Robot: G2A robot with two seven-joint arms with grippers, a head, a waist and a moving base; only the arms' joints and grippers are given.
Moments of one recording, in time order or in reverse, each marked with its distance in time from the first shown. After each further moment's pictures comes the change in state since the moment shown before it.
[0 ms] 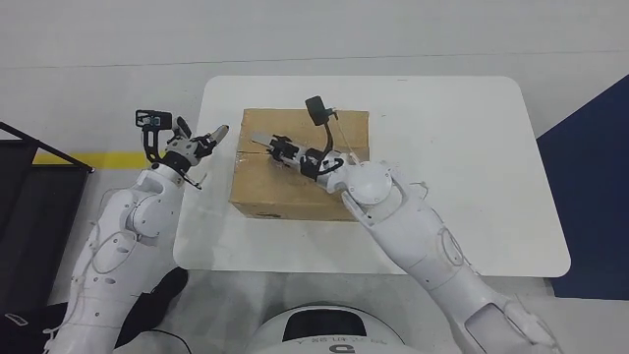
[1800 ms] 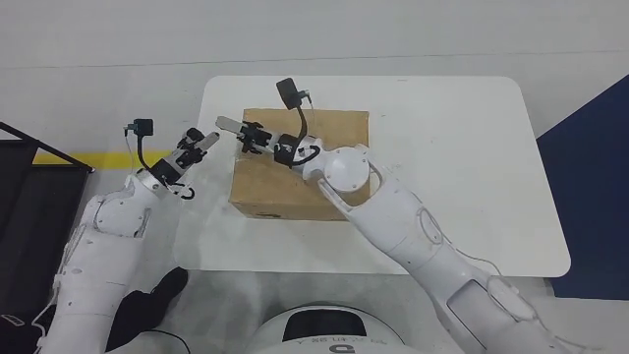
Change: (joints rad) left arm -0.061 0.005 -0.071 0.231 -0.681 -0.461 -0.350; right arm 0.127 -0.081 -0.070 0.106 0.045 -0.089 -0.029
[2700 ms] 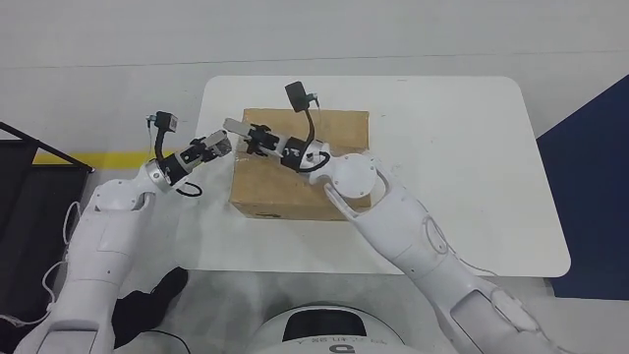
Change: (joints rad) left arm -0.202 -0.001 0.128 0.266 -0.514 -0.016 -0.493; right arm -0.064 0.011 0.045 -0.056 -0.033 -0.022 0.010
